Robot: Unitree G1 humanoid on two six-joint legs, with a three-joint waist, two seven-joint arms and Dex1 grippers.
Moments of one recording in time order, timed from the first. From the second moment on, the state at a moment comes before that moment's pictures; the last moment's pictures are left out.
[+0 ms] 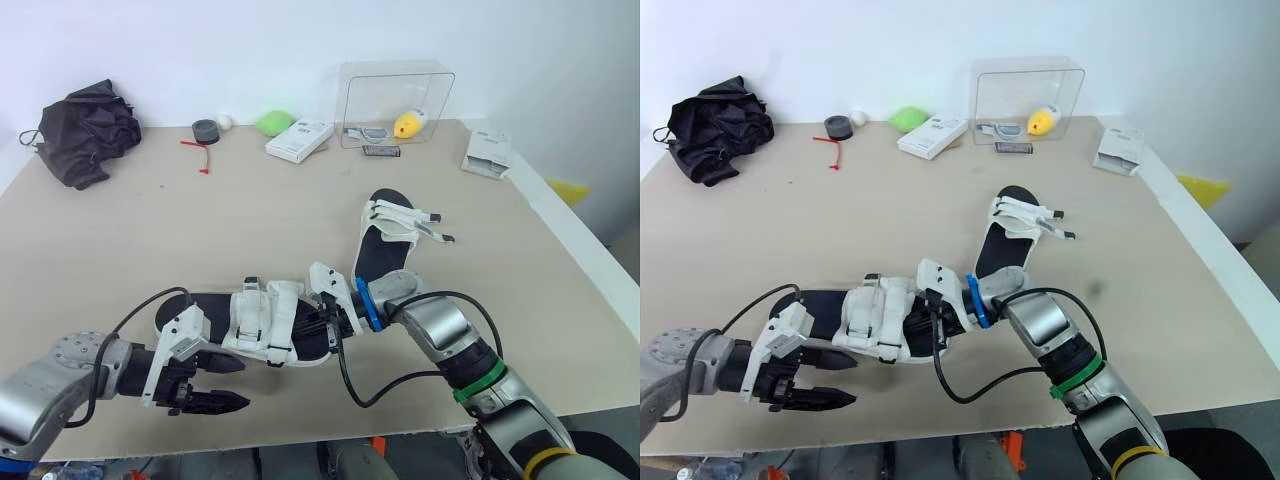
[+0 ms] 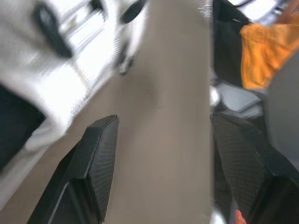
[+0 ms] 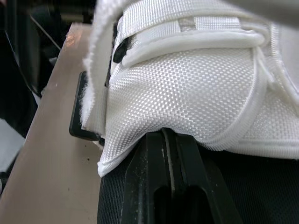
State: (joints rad) left arm 0.04 0.89 0.02 -0.46 -0.64 0.71 -1.14; right arm -0.61 -0.38 0.44 -0.02 0.24 0.65 1.17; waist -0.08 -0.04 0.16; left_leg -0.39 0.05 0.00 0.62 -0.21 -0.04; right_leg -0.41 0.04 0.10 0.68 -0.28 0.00
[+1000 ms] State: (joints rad) left arm -0.01 0.68 -0.04 -0.38 -0.61 0.63 -1.07; right arm -0.58 -0.42 0.40 -0.08 0.27 0.69 1.11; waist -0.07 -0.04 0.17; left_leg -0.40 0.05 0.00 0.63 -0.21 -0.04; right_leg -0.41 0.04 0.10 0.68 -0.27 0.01
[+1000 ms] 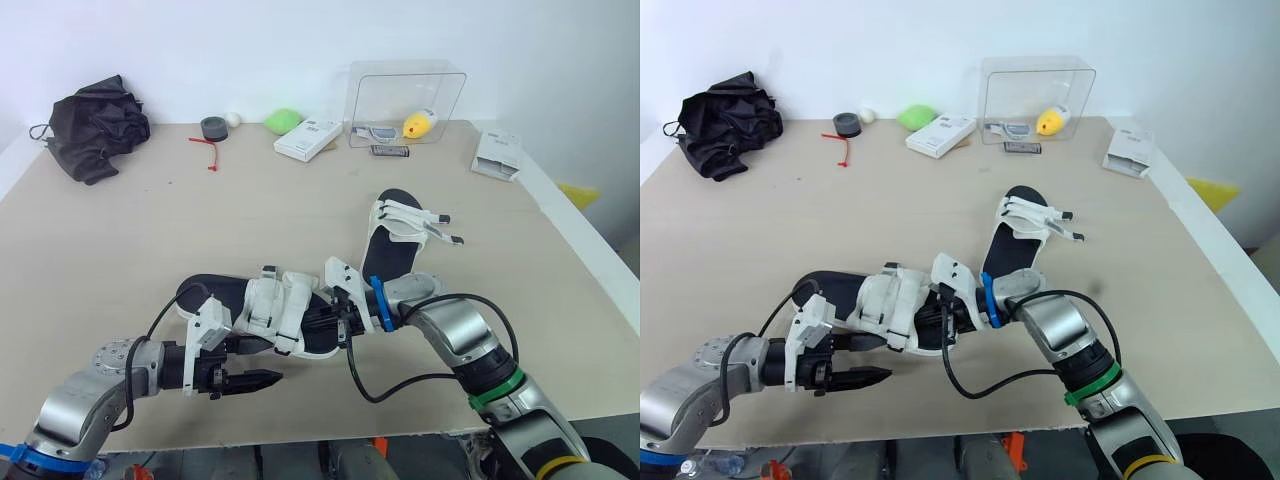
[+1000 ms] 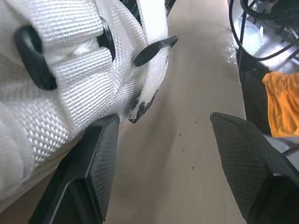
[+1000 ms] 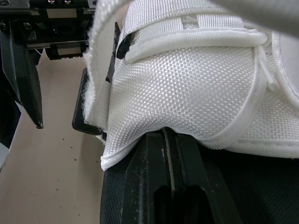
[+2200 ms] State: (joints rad) left arm -0.15 0.71 -0.12 -0.35 -0.68 0.79 -1.13; right arm -0.60 -0.41 0.41 -0.05 0.27 0.68 1.11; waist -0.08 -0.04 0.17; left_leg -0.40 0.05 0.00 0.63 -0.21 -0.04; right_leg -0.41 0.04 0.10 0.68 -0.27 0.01
